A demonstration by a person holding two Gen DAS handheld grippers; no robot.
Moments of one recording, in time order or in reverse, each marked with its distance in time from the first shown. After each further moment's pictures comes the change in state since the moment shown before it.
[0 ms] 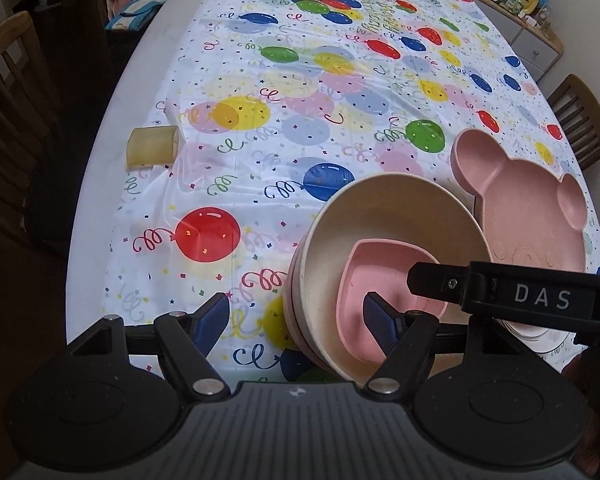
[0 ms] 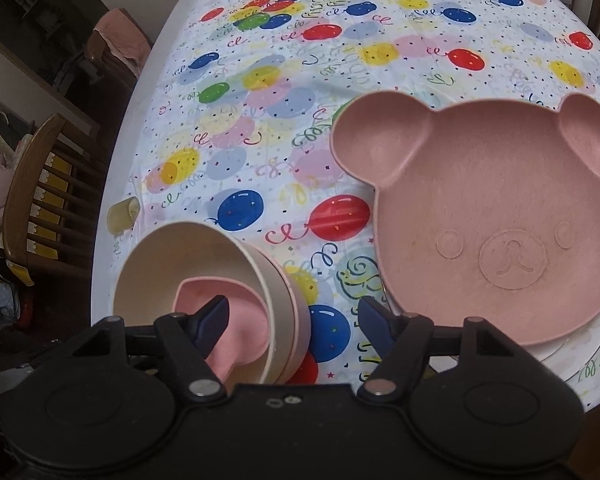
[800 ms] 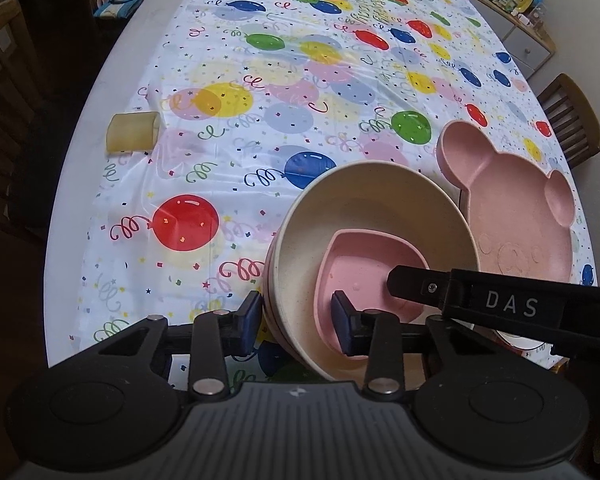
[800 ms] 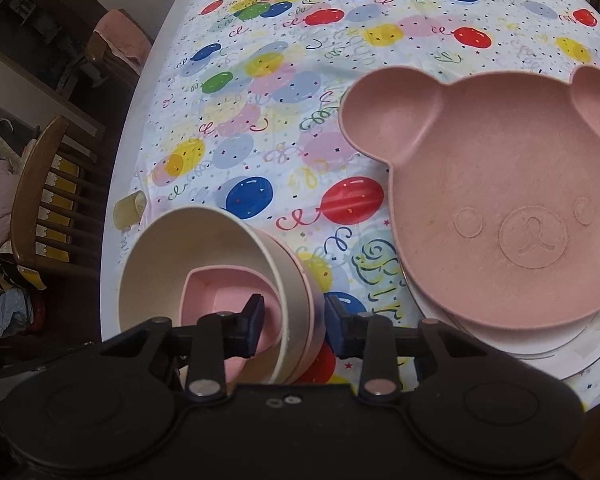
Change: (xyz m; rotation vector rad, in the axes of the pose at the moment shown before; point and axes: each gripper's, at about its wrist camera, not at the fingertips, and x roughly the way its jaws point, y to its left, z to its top) left arm 0.004 -0.005 -0.001 -0.011 0.027 -0.049; right arm 0.007 0.001 -0.005 0.036 0.017 0.037
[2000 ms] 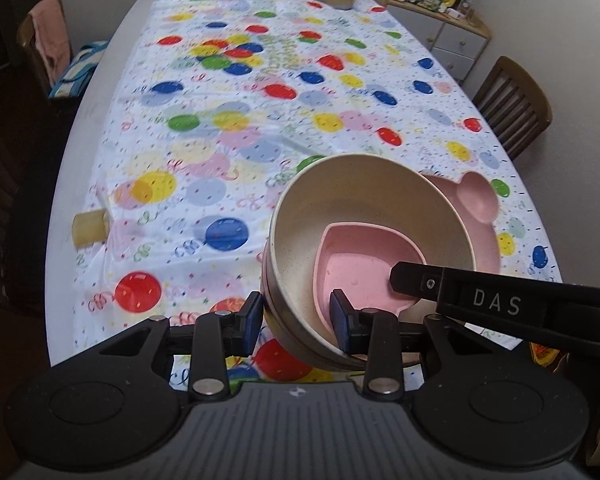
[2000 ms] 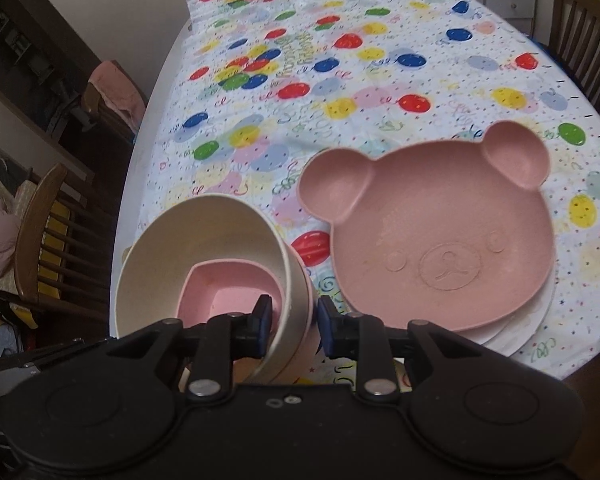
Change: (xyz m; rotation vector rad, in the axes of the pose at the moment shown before) left arm -0.063 -0.077 0.014 0.200 -0.099 -0.040; right arm -0.079 -0.013 -0.002 0.033 -0.161 -0.055
